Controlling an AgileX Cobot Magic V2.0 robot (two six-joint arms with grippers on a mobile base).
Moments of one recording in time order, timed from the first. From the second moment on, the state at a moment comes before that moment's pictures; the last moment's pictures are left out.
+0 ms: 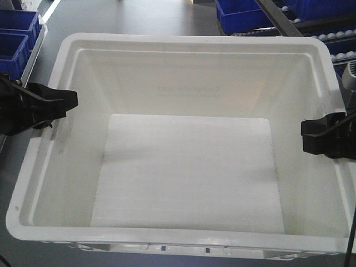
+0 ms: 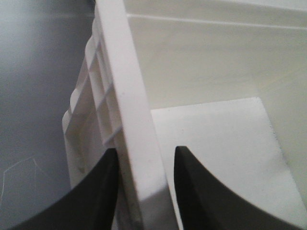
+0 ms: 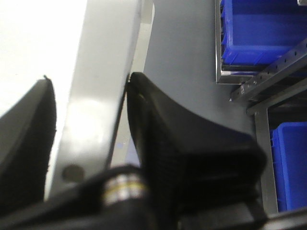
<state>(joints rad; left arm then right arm) -0.21 1.07 -0.89 -0.74 0.51 0.44 0.21 0.96 -0.85 0.16 0.65 -0.10</state>
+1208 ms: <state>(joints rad) -0.21 1.07 -0.89 -0.74 0.51 0.44 0.21 0.96 -0.85 0.16 0.65 -0.10</state>
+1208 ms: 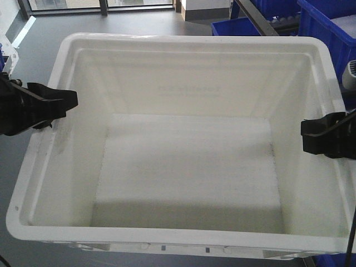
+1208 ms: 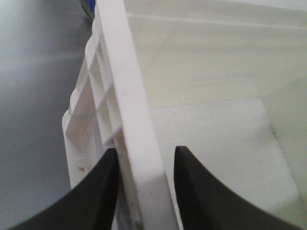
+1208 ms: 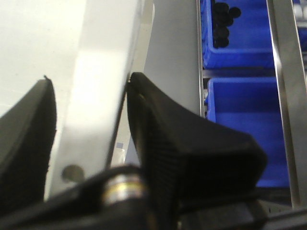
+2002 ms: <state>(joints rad) -0.21 1.07 -0.89 -0.74 0.51 0.44 0.21 0.96 -0.85 0.16 0.65 -0.10</state>
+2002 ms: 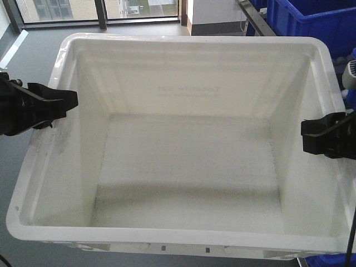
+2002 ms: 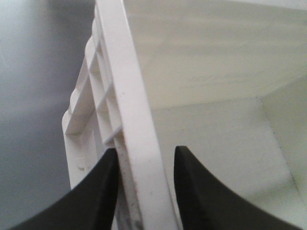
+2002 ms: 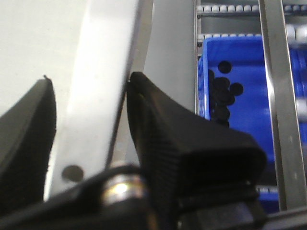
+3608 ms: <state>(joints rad) -0.21 1.07 -0.89 -0.74 0.51 0.44 0.21 0.96 -0.85 0.16 0.65 -0.10</state>
